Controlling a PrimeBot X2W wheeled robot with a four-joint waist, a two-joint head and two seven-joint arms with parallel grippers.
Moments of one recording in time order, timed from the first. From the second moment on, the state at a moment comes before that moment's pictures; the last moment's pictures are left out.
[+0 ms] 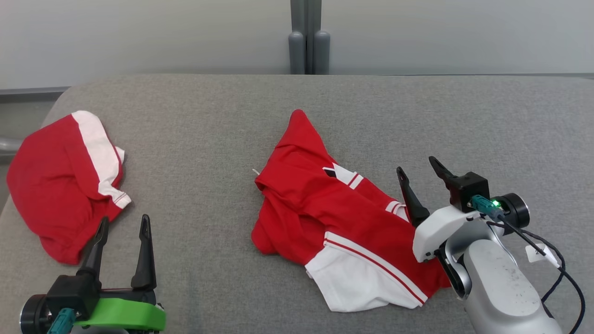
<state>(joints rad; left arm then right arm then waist) 0.02 0.12 0.03 0.11 -0.19 -0.12 -0.26 -0.38 -0.08 0.16 0.52 0.04 0.13 -0.19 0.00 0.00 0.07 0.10</state>
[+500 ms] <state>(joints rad) -0.01 0.09 0.03 0.13 -0.18 -0.13 -0.26 -0.48 -0.10 0.20 0.87 0.08 0.13 -0.13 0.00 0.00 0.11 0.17</state>
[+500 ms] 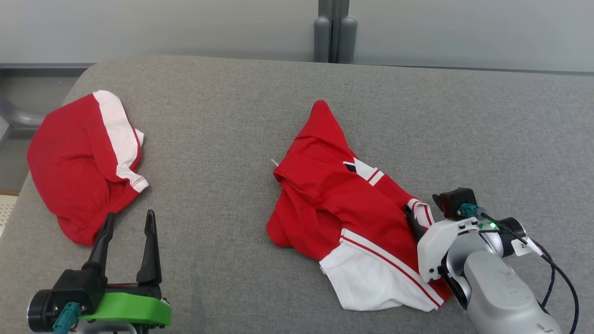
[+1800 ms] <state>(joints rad) -0.01 0.10 0.03 0.14 -0.19 -0.13 -0.26 -0.68 -0.27 0.02 0.88 0.06 0.13 -0.26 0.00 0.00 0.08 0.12</state>
